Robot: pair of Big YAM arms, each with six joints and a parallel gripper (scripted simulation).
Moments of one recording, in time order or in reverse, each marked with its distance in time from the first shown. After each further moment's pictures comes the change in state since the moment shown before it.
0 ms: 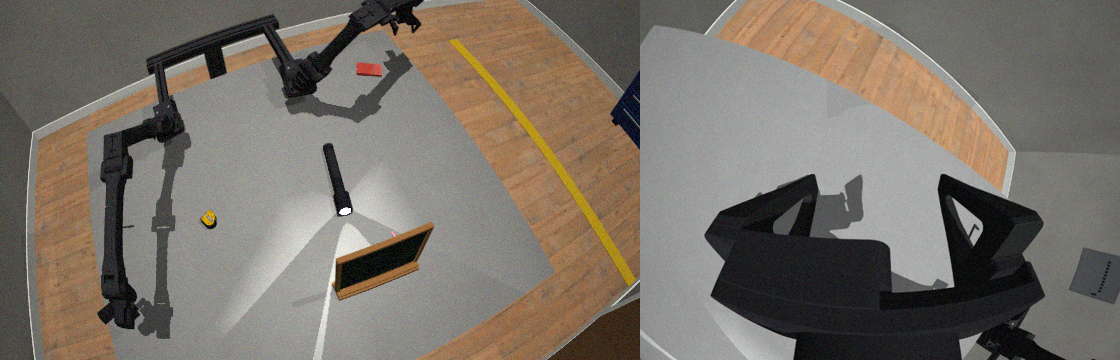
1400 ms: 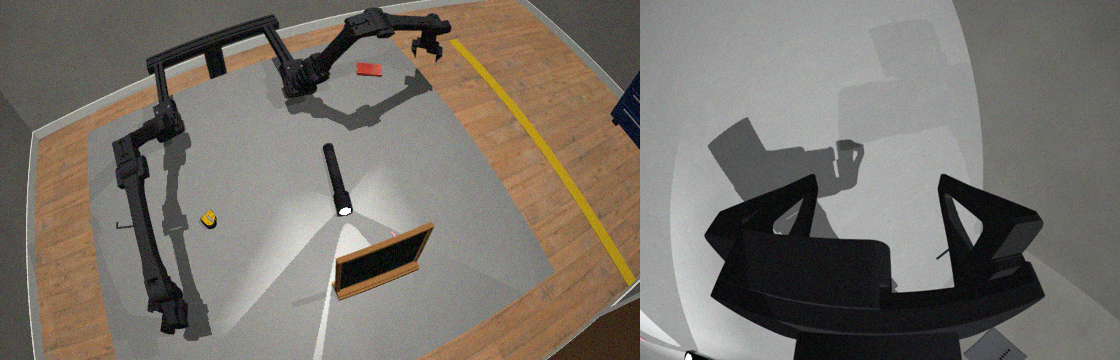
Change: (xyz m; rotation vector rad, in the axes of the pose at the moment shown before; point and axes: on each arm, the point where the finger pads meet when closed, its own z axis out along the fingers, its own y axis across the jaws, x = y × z) left arm 0.142 -0.045 0.054 0.032 -0.091 0.583; right arm 0.115 0.117 -0.065 -0.172 0.004 -0.629
